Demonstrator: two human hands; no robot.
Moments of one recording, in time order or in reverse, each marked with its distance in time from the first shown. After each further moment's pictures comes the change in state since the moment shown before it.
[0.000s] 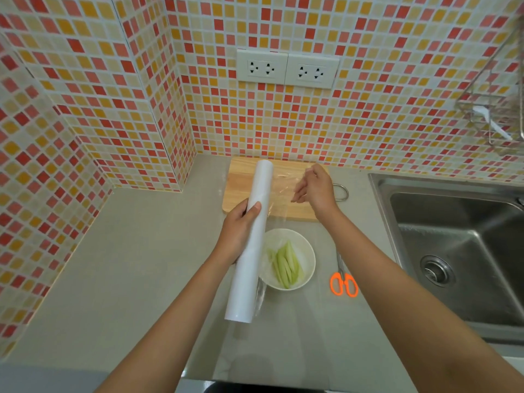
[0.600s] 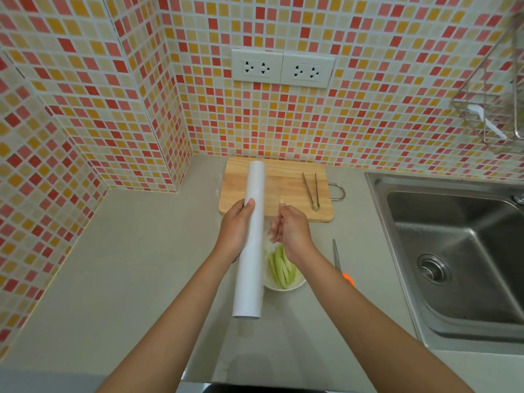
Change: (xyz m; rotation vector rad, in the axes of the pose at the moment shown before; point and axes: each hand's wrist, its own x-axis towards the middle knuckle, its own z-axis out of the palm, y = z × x) left_hand 0.007 0.001 0.007 0.030 0.069 -0.038; right_hand -0.073 0.030 0.036 0.343 -0.065 0.245
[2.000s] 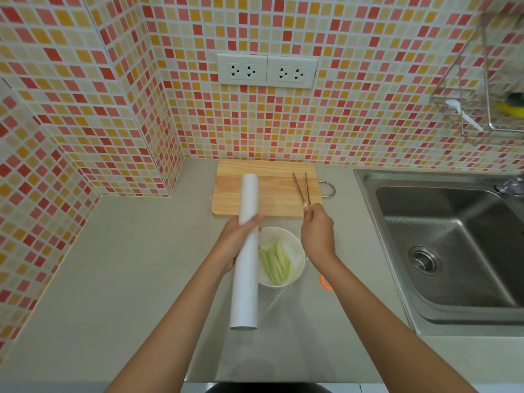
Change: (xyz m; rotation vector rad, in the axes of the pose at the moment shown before) left_hand -0.014 -0.008 0.003 -0.122 -0.172 -0.245; right_hand -0.006 0.001 -0.058 -0.759 0.365 -0.363
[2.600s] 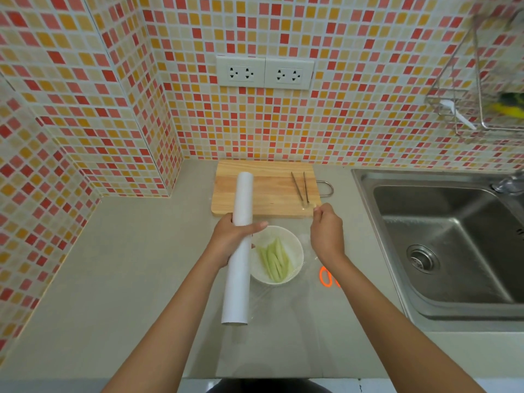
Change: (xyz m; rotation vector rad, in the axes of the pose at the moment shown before) left_hand 0.004 -0.002 -0.011 0.177 0.084 0.050; right_hand 0.005 0.018 -0.013 -0.080 0.039 0.002
